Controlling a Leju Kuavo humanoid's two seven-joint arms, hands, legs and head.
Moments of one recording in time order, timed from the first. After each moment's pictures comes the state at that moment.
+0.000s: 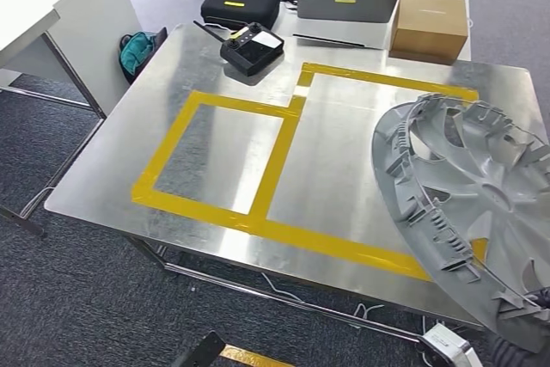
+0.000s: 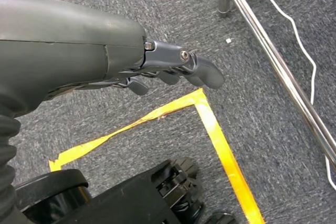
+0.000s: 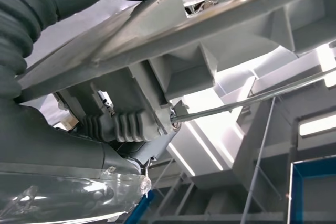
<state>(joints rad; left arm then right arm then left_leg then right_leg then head) -0.16 -0.13 -0.90 -0.18 0.35 0.32 -0.25 0.56 0.36 -0.11 -2.27 1.37 -0.70 -0.18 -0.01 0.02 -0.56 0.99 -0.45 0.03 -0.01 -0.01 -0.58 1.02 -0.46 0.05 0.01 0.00</state>
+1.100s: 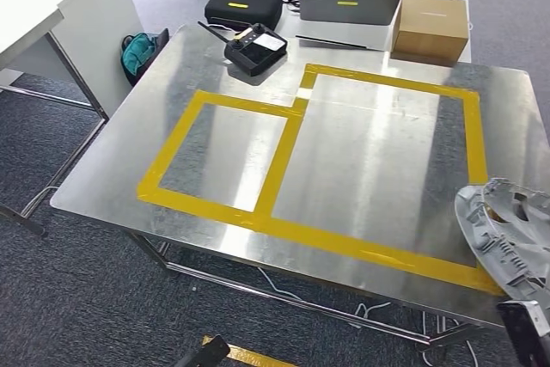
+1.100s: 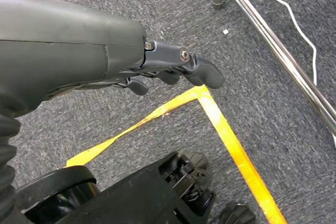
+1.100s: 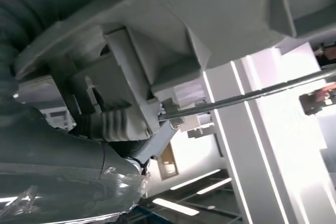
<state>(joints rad) -0.16 -0.13 -0.88 -0.18 0.24 0.26 -0.21 0.33 0.30 -0.69 -1.88 1.26 -0.38 -0.19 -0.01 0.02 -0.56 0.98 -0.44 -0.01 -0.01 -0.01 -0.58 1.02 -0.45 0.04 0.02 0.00</state>
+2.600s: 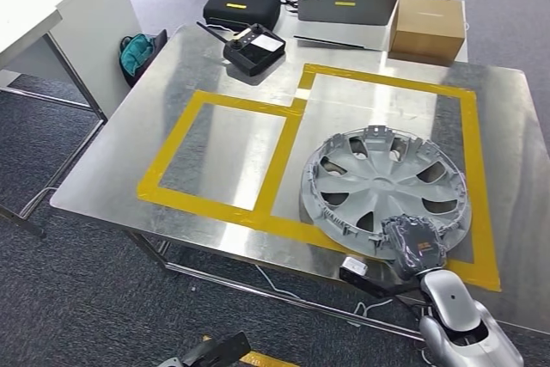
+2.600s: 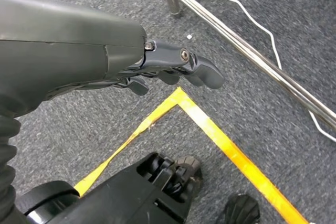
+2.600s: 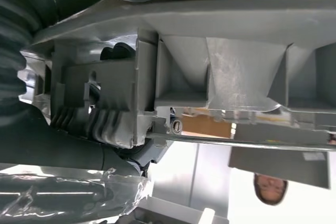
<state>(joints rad) -0.23 -0.15 -0.86 -0.22 0.00 0.17 -0.12 -0.08 -0.26 0.37 -1.37 1.39 -0.26 0.13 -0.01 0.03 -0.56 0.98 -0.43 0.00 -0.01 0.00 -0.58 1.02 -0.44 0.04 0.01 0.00</state>
